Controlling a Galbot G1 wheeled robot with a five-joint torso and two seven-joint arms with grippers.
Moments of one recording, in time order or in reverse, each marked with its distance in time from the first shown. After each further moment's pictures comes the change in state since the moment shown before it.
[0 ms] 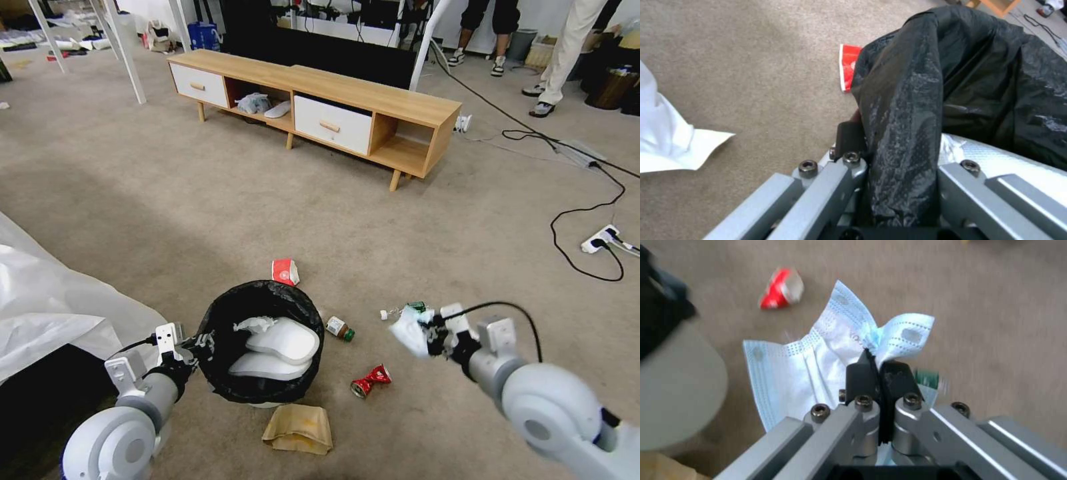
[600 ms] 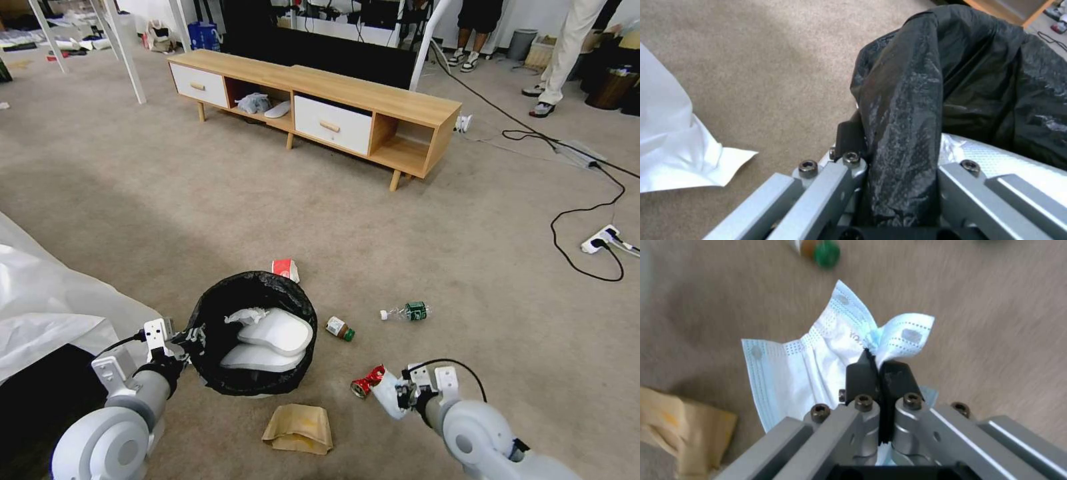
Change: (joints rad) left arm 0.009 -0.016 -0.043 -0.023 0.032 -0.016 -0.019; right arm 0.004 0.258 -0.249 -0.303 0.002 -0.020 0.086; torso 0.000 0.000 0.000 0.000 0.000
